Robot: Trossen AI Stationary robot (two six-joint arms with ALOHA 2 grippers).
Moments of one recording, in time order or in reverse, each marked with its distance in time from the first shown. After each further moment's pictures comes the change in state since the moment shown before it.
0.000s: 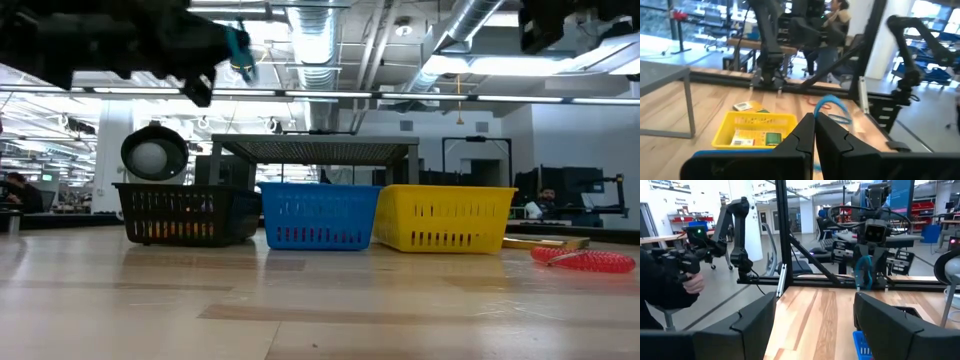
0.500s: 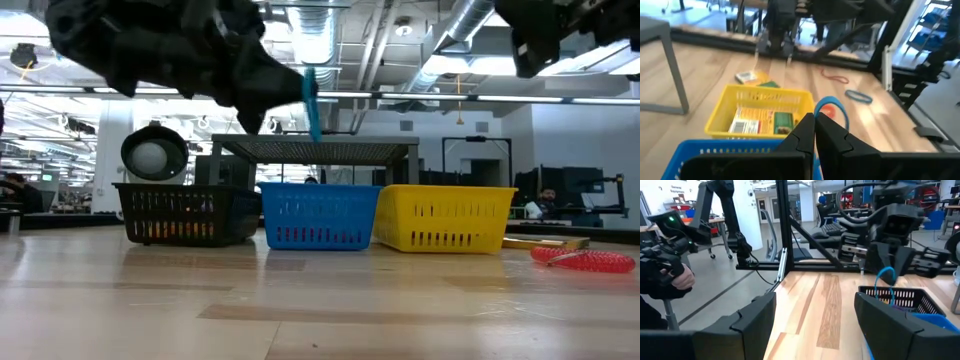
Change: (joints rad) left arm 0.087 0.284 0.260 -0.178 0.079 -0.038; right arm 0.000 0.208 -0.018 0.157 -0.003 0.038
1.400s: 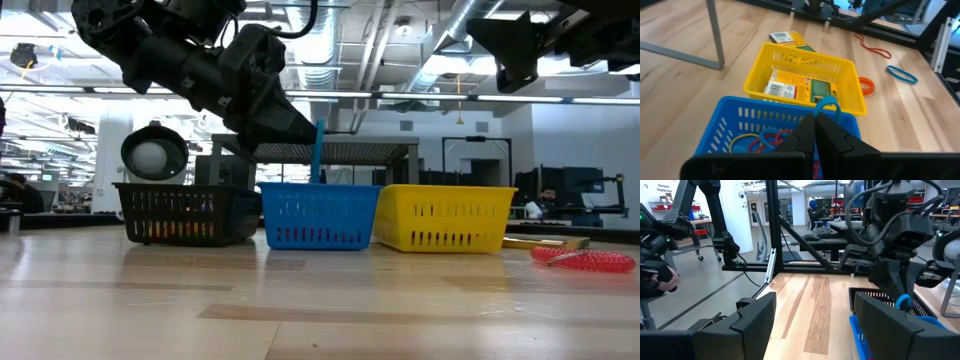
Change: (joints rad) left arm 0.042 0.025 0.097 -0.296 -0.071 -0.081; right arm -0.054 0.217 0.001 0.238 0.000 -0.037
